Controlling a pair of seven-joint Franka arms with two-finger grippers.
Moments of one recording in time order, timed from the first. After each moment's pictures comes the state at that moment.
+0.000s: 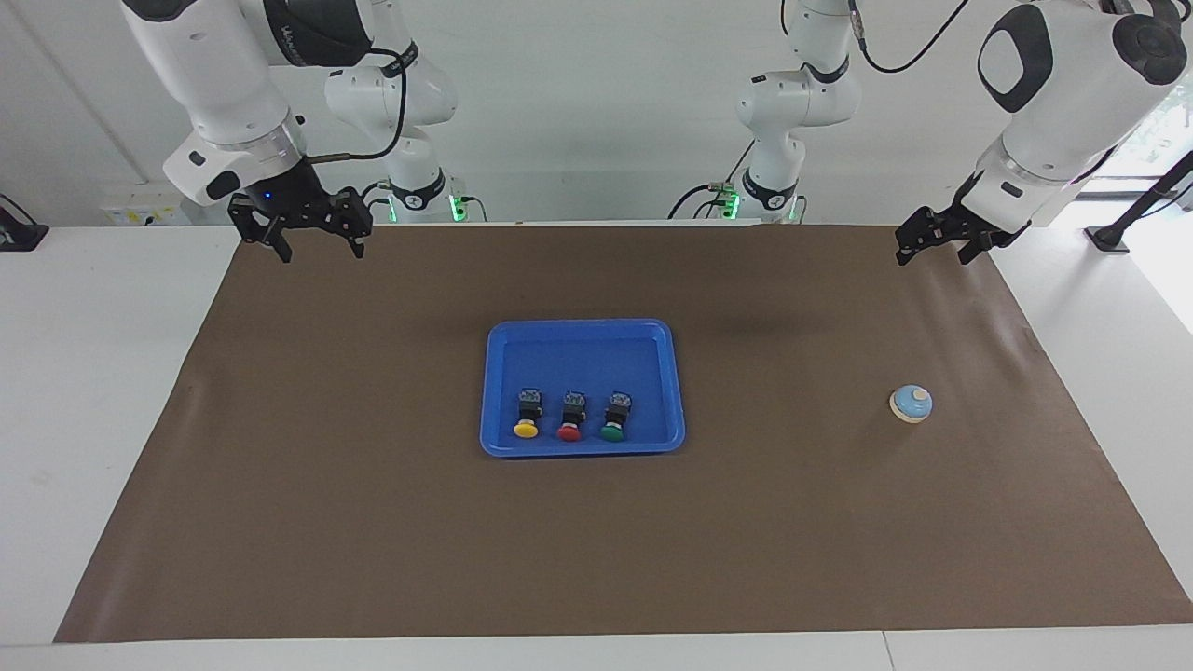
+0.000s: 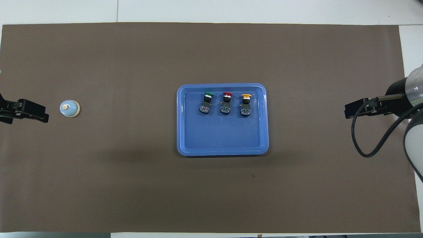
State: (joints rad) left arm 0.01 -0.01 0.00 -1.68 -0.01 1.52 0.06; right arm -0.02 -0.05 0.06 -1.67 0.01 1.57 0.00
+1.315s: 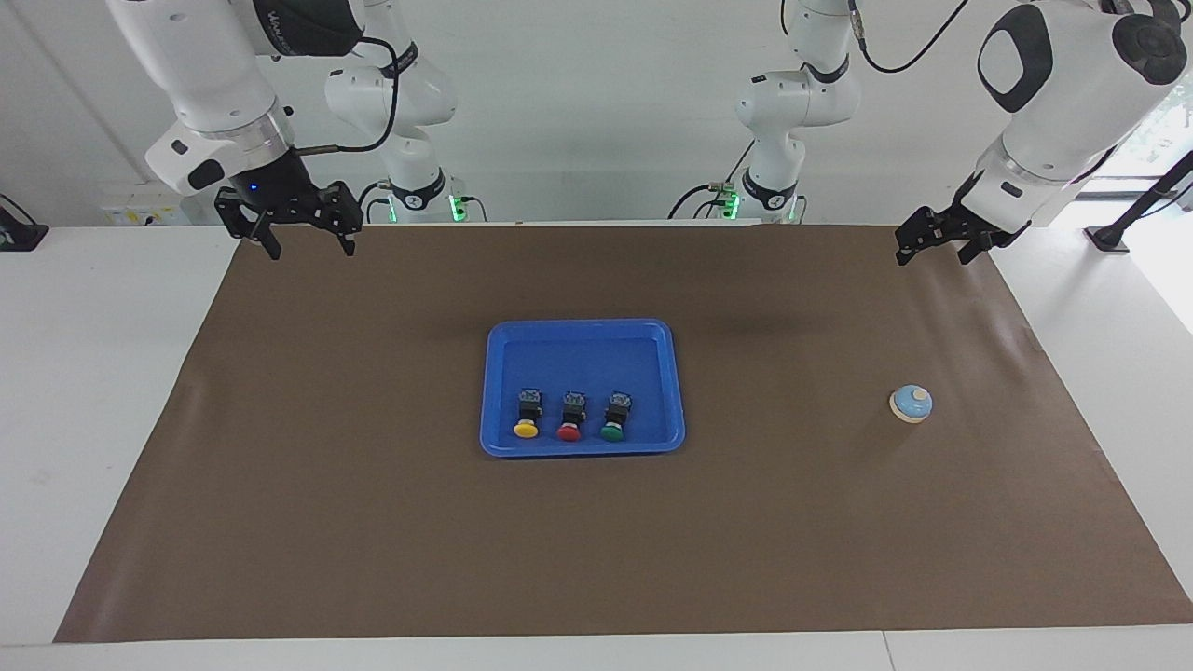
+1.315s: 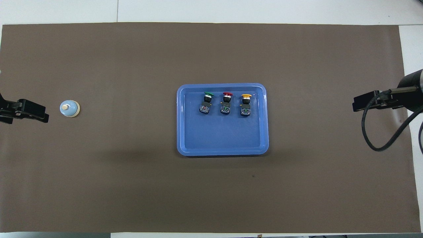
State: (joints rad) left arm 0.01 -0.01 0.00 -1.68 -0.01 1.52 0.06; right arm -0.04 -0.04 0.08 -1.63 0.01 1.56 0.00
